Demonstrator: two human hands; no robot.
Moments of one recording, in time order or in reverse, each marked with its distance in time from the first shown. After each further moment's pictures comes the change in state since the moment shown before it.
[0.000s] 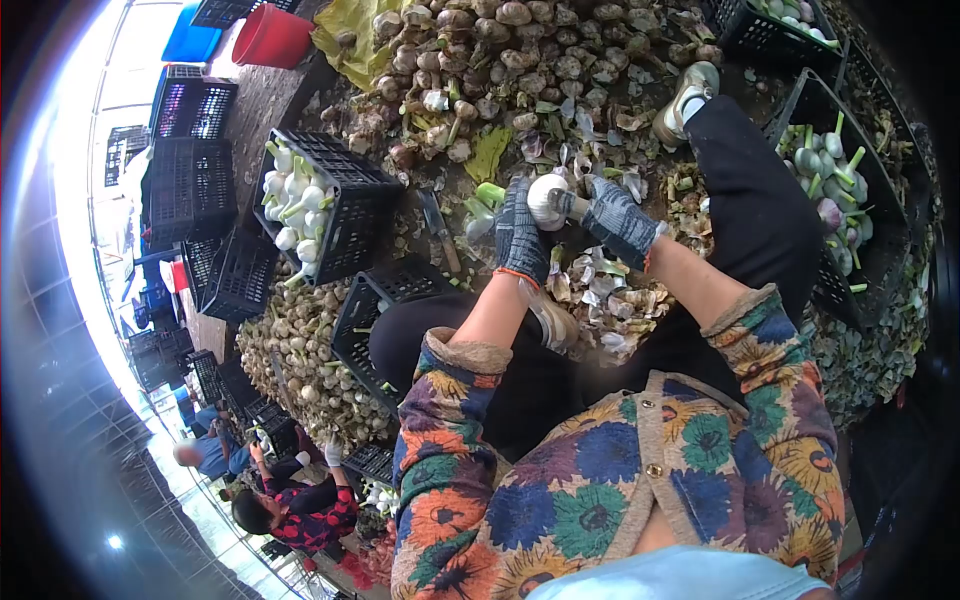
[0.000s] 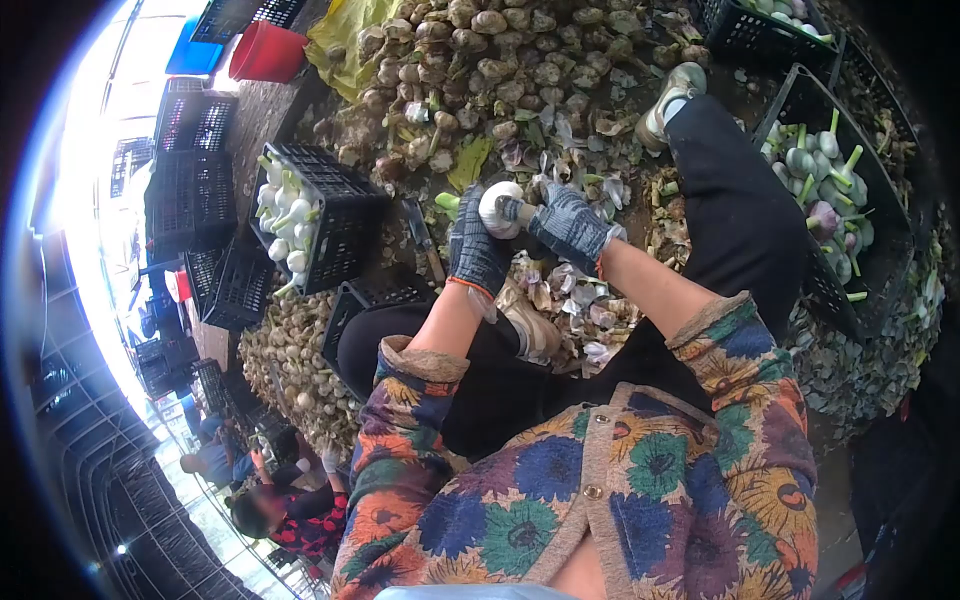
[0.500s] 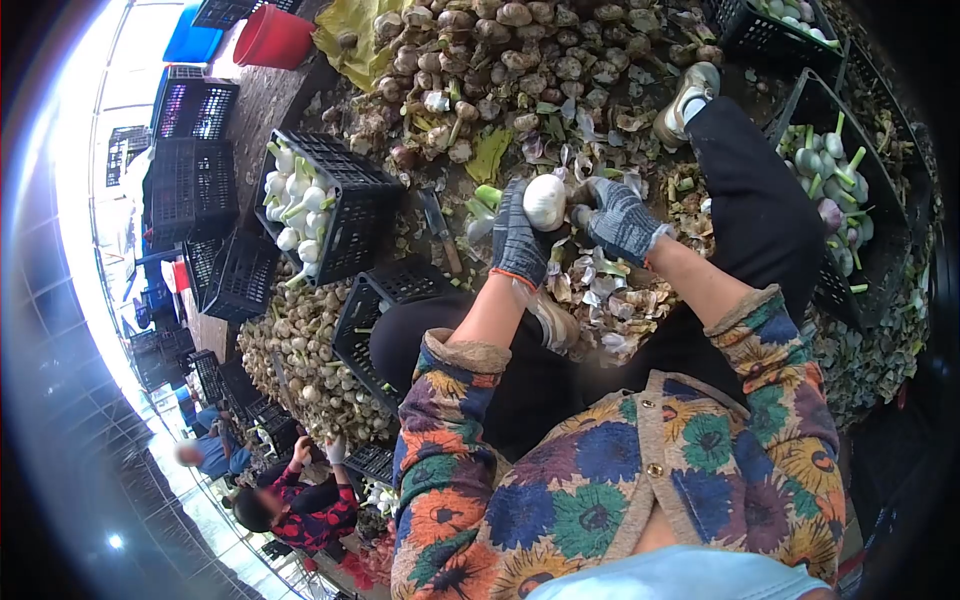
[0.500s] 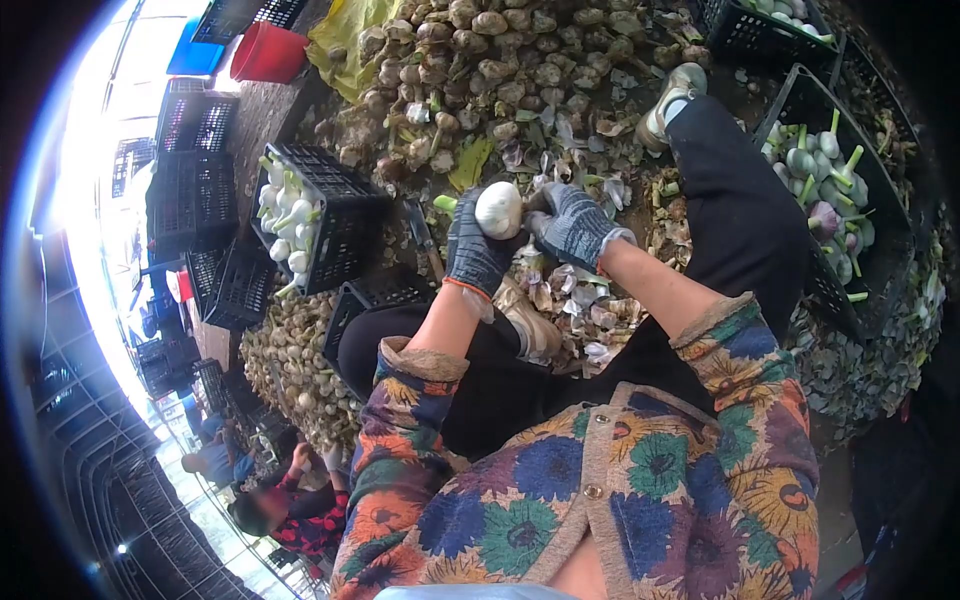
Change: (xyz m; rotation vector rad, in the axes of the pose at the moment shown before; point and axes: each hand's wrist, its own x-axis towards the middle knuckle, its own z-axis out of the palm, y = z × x) left_hand 0.016 -0.004 -0.015 -0.071 -0.031 -0.036; right_hand -0.008 0.000 -0.008 -0.234 0.030 -0.022
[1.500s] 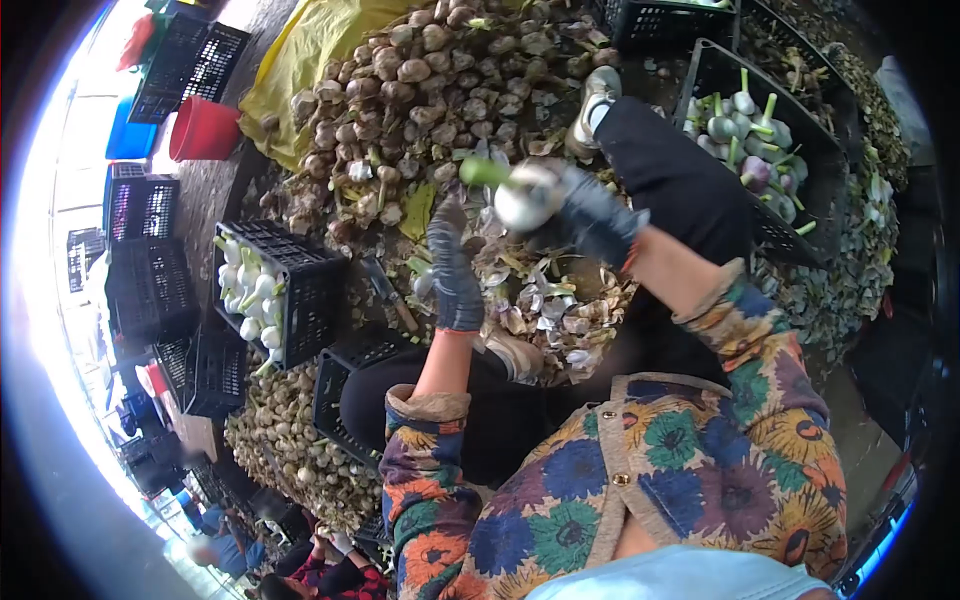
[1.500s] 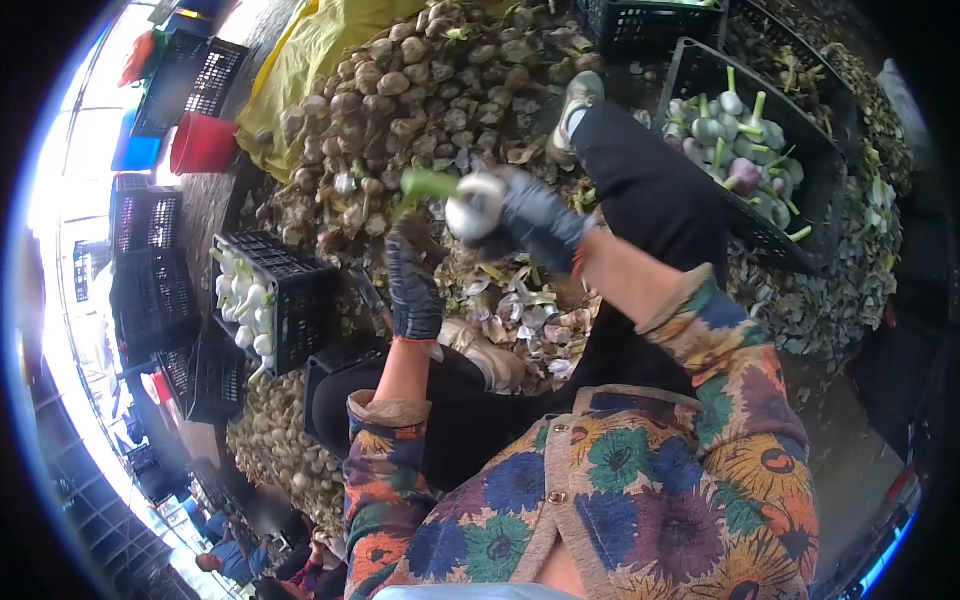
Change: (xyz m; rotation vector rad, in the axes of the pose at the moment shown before) left_hand -0.025 -0.001 0.026 0.491 -0.185 0.445; right_hand -0.024 -0.022 -0.055 1.026 0.051 0.120
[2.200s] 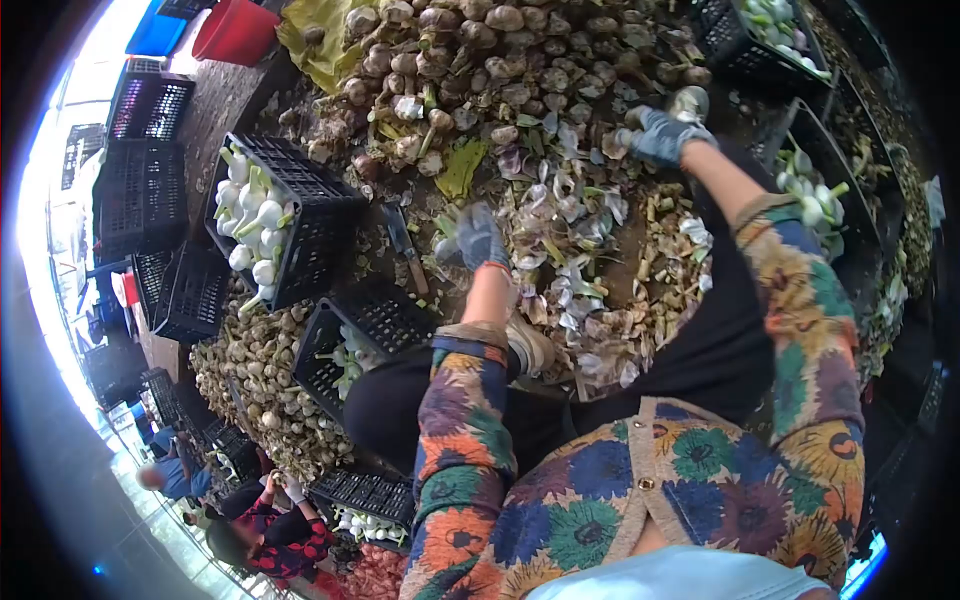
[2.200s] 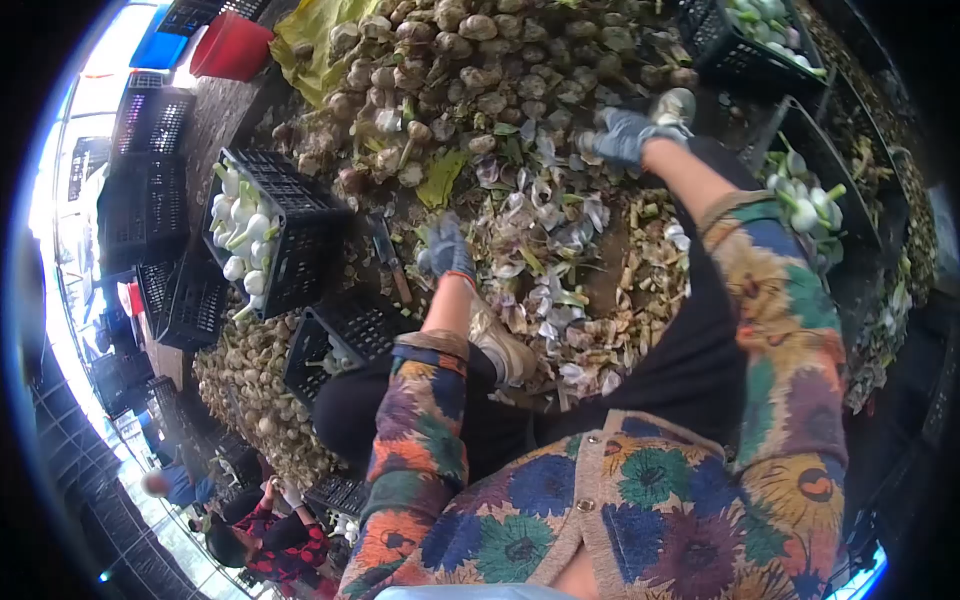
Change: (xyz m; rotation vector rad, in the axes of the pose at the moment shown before) left_hand 0.066 -0.103 -0.097 0.702 0.560 -0.088; right_hand 0.140 -0.044 -0.043 -1.811 0.070 0.204
